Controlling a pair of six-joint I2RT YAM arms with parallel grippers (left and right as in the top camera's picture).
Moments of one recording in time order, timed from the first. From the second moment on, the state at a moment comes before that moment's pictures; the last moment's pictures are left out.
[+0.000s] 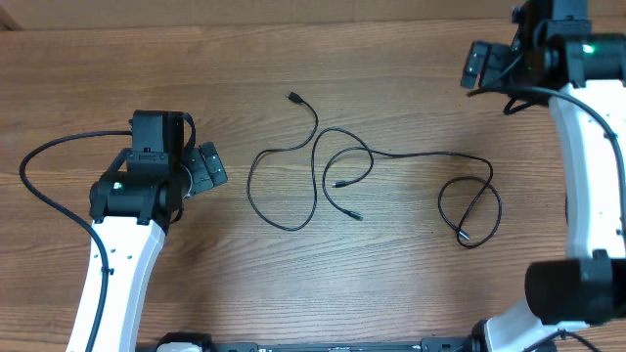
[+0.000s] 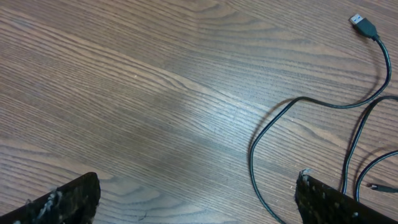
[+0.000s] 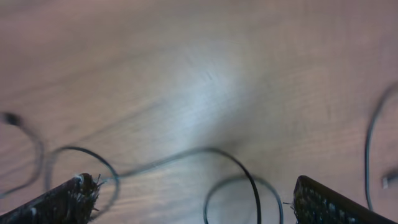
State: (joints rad) left arm -0.06 1.25 1.15 -0.96 -0.16 -0.43; right arm -0.01 1.80 1.94 -1.26 0.06 0.28
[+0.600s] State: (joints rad) left arm -0.06 1.25 1.15 -0.96 -0.16 -0.43; right arm -0.01 1.96 1.52 -1.09 0.13 0.30
